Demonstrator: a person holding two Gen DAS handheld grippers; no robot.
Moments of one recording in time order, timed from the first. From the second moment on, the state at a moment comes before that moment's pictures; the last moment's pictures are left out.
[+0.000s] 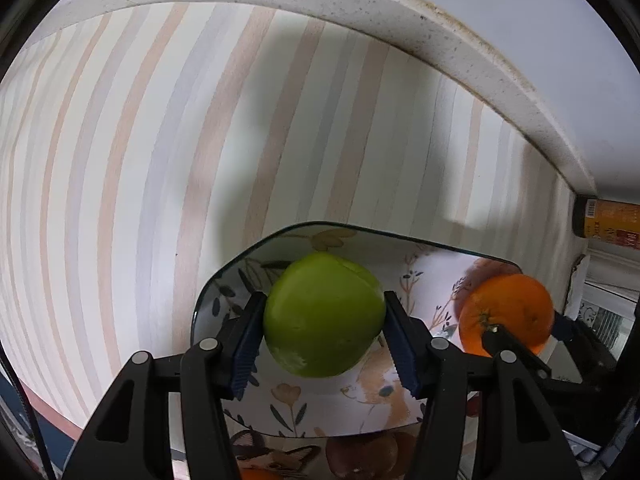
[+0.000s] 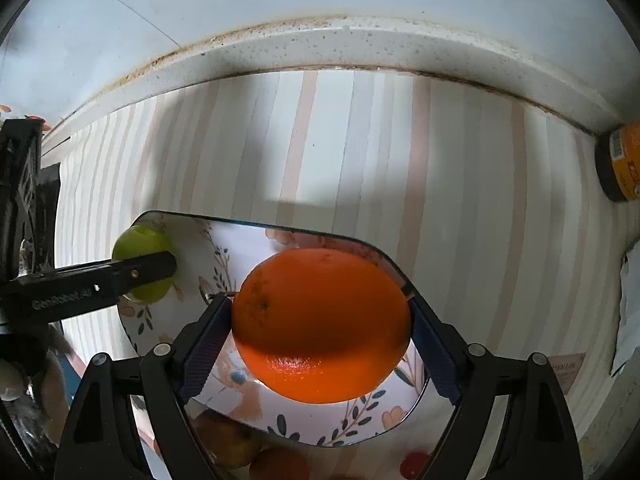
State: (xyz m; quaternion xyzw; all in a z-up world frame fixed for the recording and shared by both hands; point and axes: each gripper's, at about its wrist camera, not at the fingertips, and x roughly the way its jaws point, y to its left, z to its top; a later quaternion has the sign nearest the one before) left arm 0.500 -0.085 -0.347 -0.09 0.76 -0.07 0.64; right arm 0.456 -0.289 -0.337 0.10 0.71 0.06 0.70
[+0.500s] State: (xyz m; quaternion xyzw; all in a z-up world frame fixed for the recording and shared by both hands) left arm 0.473 -0.081 -0.329 -0.07 0.75 -0.08 0.65; right arm 0.460 -0.297 -0.327 0.13 0.71 0.04 0.70
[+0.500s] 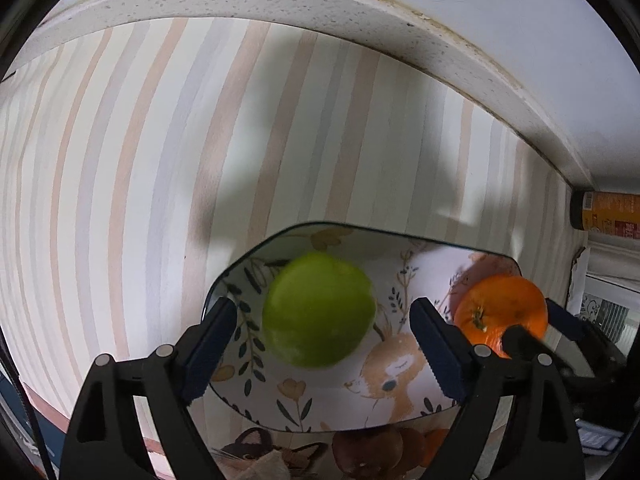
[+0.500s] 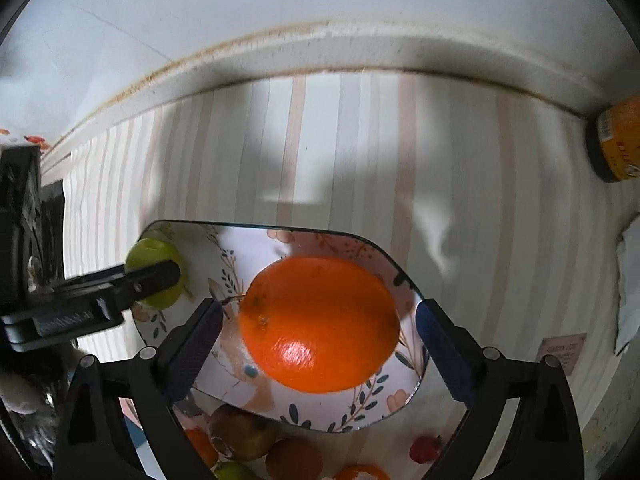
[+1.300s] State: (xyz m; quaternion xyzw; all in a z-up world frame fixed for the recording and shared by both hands) left arm 0.328 -0.052 -0.190 0.04 0.60 -0.06 0.79; right arm 0.297 -0.273 -0.211 0.10 0.61 -0.04 0.78
